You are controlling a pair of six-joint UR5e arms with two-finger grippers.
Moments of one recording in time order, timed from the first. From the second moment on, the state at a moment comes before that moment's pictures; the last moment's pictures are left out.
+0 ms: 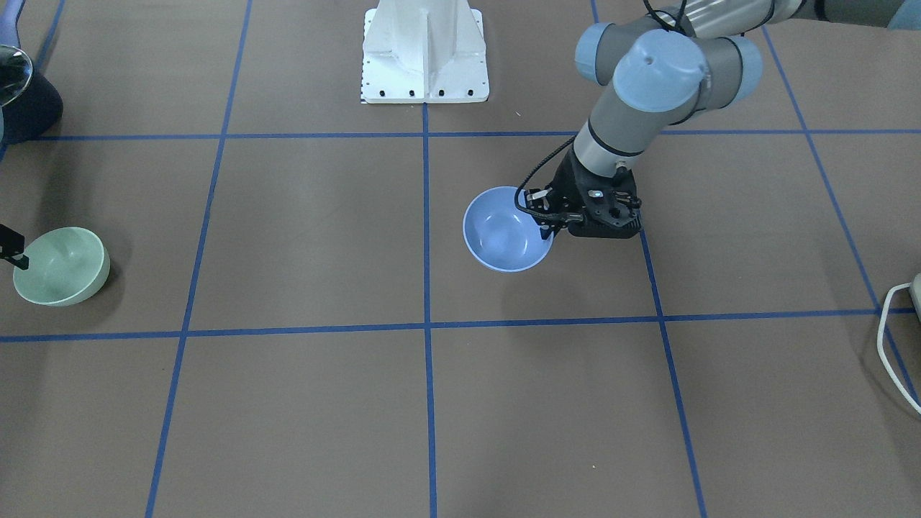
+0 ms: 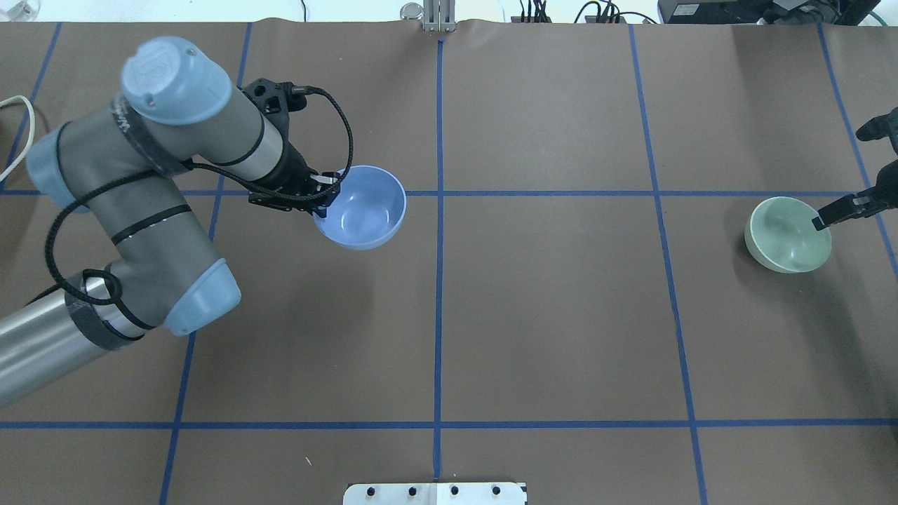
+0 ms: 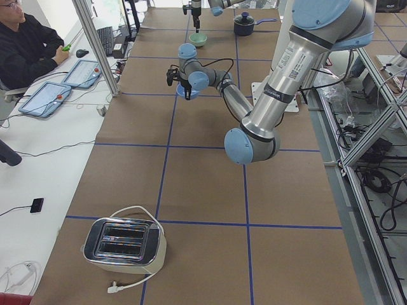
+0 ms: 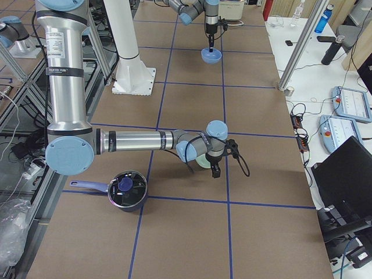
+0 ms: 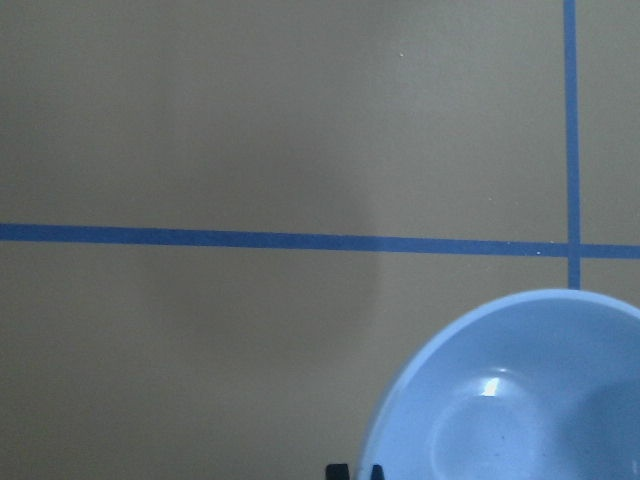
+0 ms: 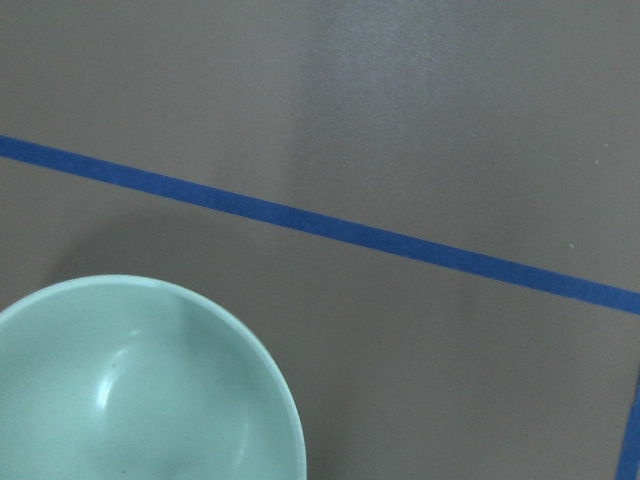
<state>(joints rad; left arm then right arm) -0.72 -2.15 -1.73 -1.71 -2.06 -1.16 1.17 -1.55 1.53 -1.14 2.25 0.32</state>
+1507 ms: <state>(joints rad) -0.59 -2.21 -1.67 -1.72 -1.94 -1.24 1.13 -1.51 1.48 -1.12 2.26 0.39</state>
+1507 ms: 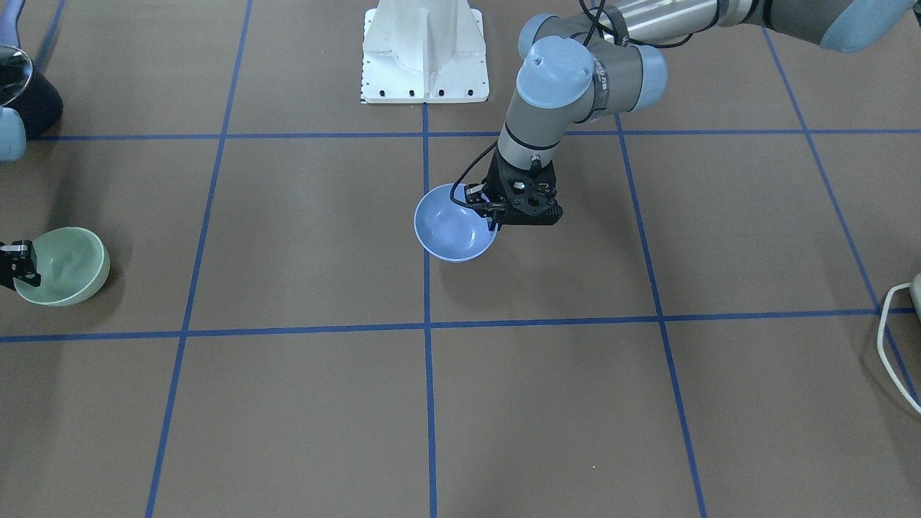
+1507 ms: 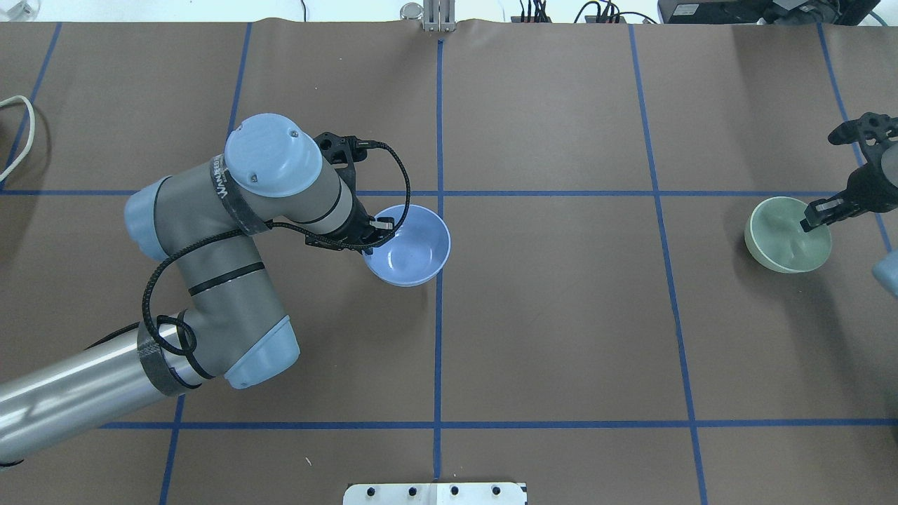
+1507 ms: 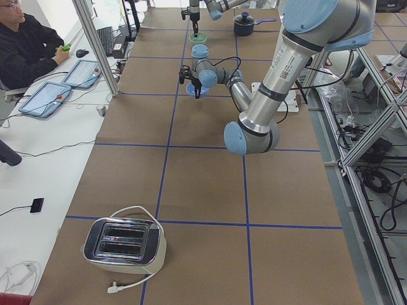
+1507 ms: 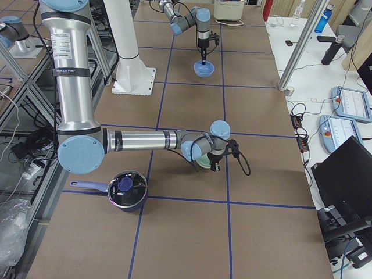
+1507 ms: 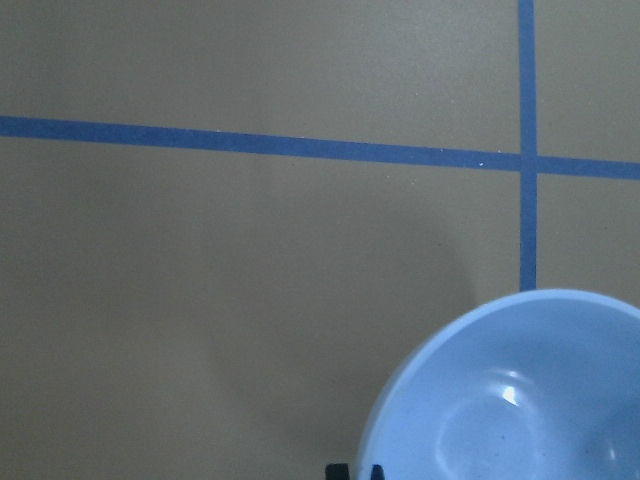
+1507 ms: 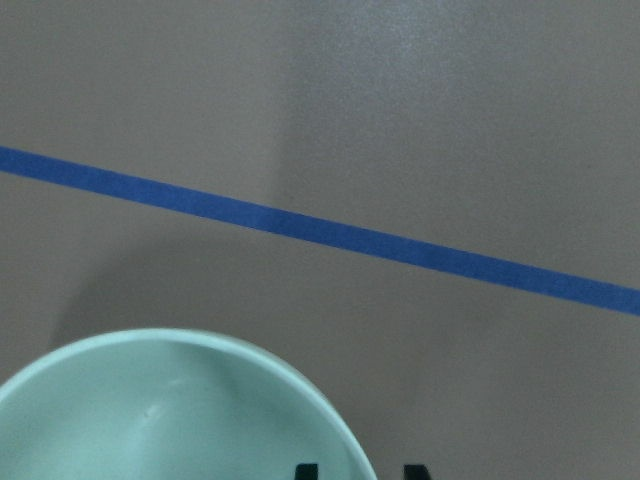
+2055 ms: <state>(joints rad) -0.55 -2.24 -1.64 -1.73 -1.92 -1.26 1.13 -1.48 1.49 -1.11 2.29 0.43</state>
